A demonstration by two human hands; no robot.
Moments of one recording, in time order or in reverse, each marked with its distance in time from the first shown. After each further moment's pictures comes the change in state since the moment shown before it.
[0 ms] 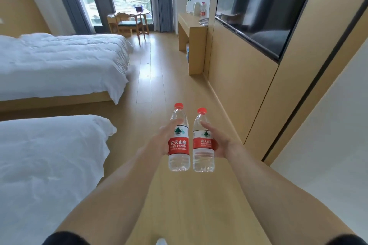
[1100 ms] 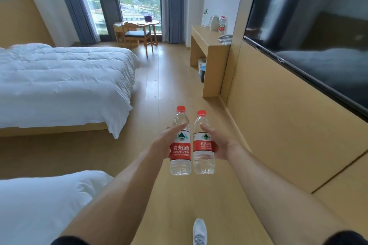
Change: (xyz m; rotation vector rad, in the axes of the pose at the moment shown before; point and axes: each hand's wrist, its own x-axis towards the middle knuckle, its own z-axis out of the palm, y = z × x) left_hand 0.380 0.317 -0.160 0.028 -0.023 0.067; right_hand 0.428 -0.298 0.080 -0.116 -0.026 0.013
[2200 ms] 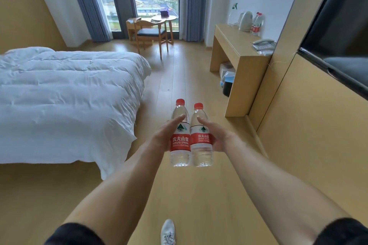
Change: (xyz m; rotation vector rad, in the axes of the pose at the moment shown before) left_hand 0.422 0.311 -0.126 -0.089 0.026 0.024; right_hand 0.454 -0.339 -0.014 -0.028 -0.124 0.075
